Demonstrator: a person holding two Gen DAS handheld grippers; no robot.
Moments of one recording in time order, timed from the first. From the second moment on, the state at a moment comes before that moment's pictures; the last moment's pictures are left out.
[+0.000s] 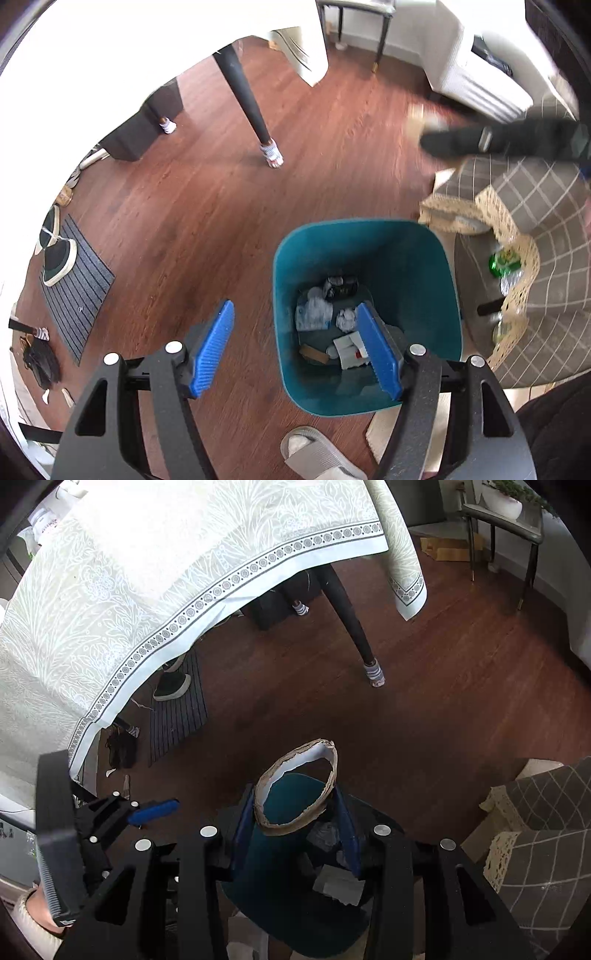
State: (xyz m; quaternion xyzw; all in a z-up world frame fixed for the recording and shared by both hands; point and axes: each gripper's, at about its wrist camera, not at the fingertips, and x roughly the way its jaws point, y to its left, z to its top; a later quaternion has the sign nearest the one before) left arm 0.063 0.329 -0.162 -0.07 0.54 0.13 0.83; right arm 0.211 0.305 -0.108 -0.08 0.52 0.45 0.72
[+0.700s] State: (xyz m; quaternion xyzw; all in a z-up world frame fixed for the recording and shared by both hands) left arm 0.046 0.349 -0.074 -0.14 0.43 0.14 0.88; right arm 0.176 0.340 -0.203 -0.17 0.59 0.41 0.67
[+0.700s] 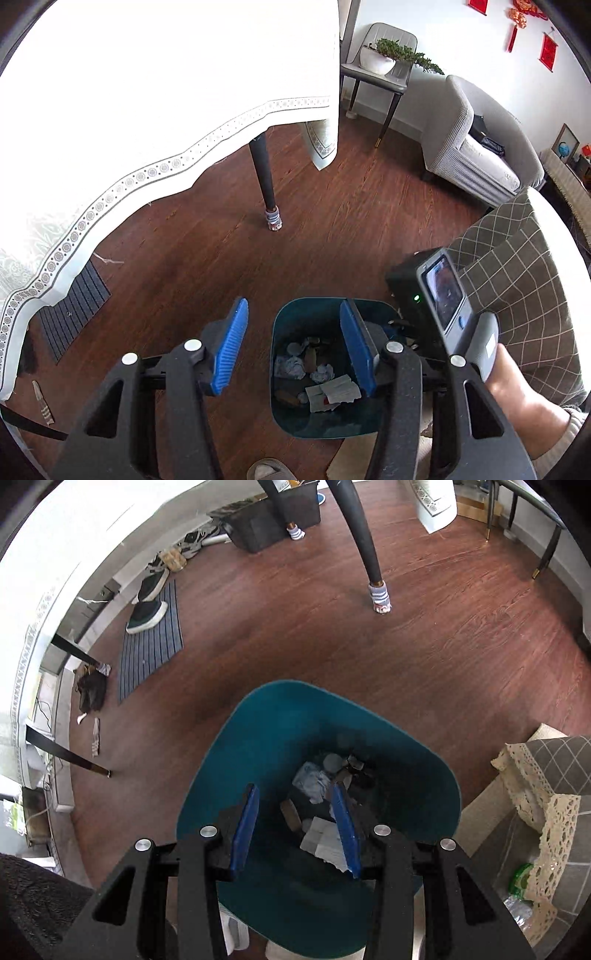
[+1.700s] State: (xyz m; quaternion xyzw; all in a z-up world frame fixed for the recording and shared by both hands) left arm 0.035 0.305 0.016 -0.13 0.35 0.11 0.92; right arm 0.142 0.276 -0.165 -0.22 0.54 0.41 0.70
